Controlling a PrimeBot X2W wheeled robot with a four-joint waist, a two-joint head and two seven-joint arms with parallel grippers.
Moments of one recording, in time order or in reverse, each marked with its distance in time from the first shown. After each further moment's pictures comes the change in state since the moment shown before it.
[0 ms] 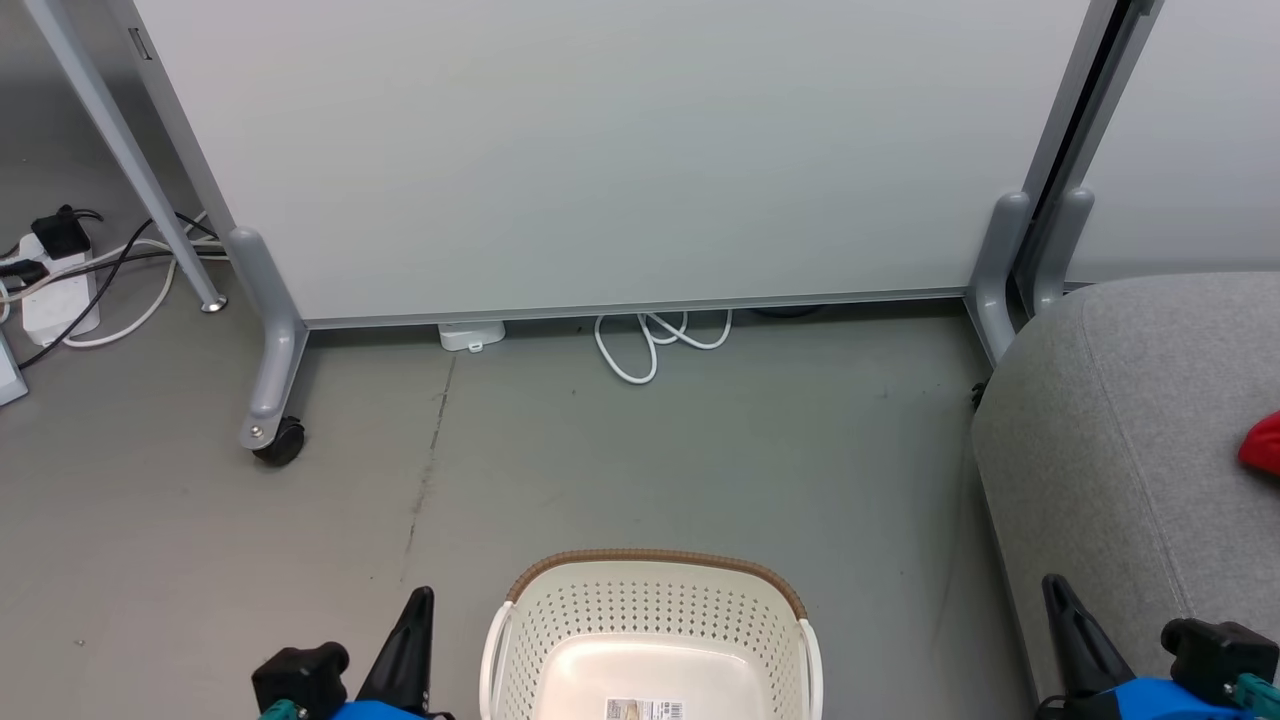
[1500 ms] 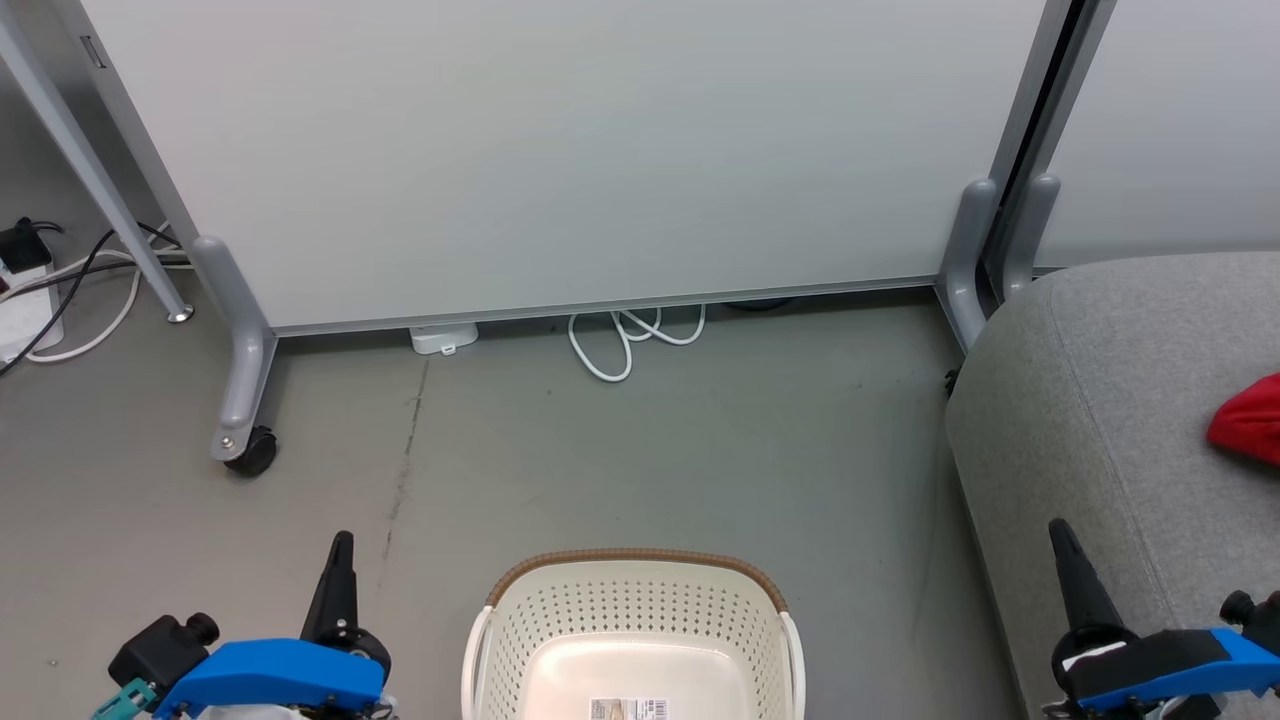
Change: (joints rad) left arm -0.032 -0.028 0.165 -0.115 -0.614 0.000 0.169; right arm -0.080 0.002 -0.001 0.009 0.688 0.000 0.080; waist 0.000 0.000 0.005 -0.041
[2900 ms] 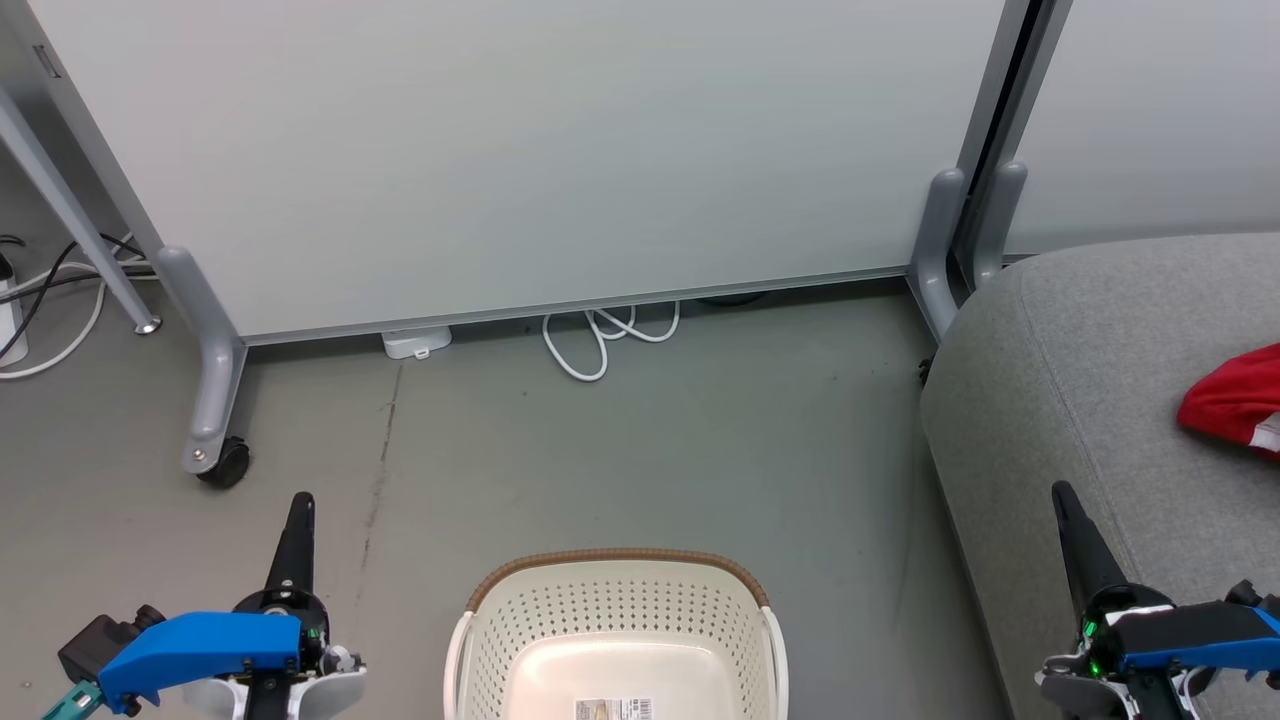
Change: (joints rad) left arm -0.033 -0.021 0.110 -0.070 -0.366 0.000 0.106; right arm -0.056 0.002 -0.002 0.006 0.416 0.000 0.053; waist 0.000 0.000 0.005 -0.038
